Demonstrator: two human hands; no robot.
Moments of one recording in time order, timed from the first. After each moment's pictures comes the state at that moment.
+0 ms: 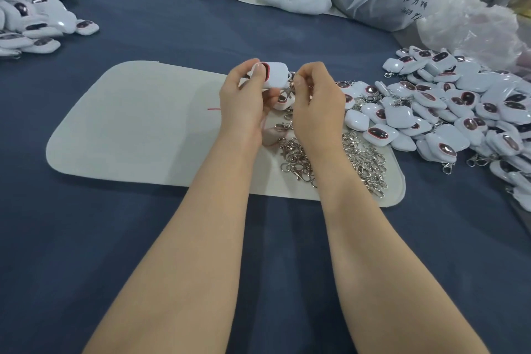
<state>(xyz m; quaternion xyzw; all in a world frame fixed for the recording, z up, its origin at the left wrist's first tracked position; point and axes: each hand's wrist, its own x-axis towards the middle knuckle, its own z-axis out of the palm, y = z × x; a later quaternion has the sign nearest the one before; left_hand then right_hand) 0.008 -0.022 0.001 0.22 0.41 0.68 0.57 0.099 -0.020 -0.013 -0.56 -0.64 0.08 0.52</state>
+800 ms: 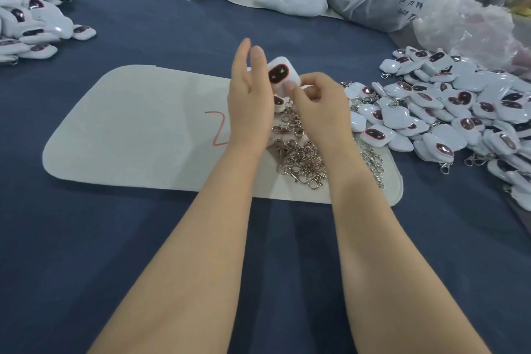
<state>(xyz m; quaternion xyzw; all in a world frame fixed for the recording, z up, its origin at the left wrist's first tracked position) 0.017 -0.025 0.000 0.41 0.48 0.66 0.41 0.111 -0.020 -0.004 -0.60 -0.61 0.21 0.48</state>
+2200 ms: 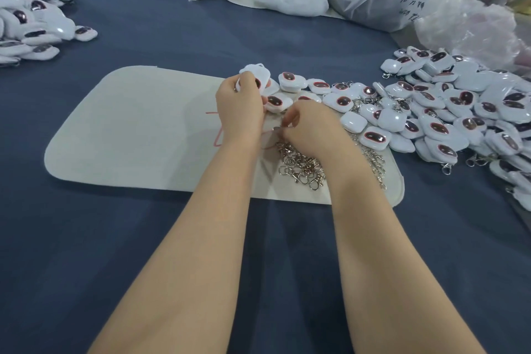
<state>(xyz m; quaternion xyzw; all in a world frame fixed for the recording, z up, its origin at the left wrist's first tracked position) 0.009 -0.020 -0.003 0.28 0.54 0.65 0.46 0.110 -0.027 0.000 -0.68 -0.71 0.15 0.13</state>
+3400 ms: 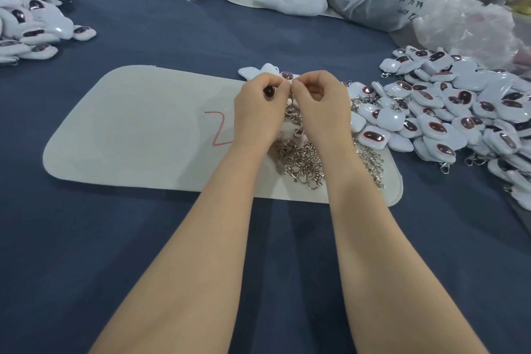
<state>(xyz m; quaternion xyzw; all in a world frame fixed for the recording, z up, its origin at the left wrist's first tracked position) 0.017 -0.020 -0.011 0.54 0.55 0.55 0.32 0.107 -0.020 -0.003 -0.58 -0.57 0.23 0.54</state>
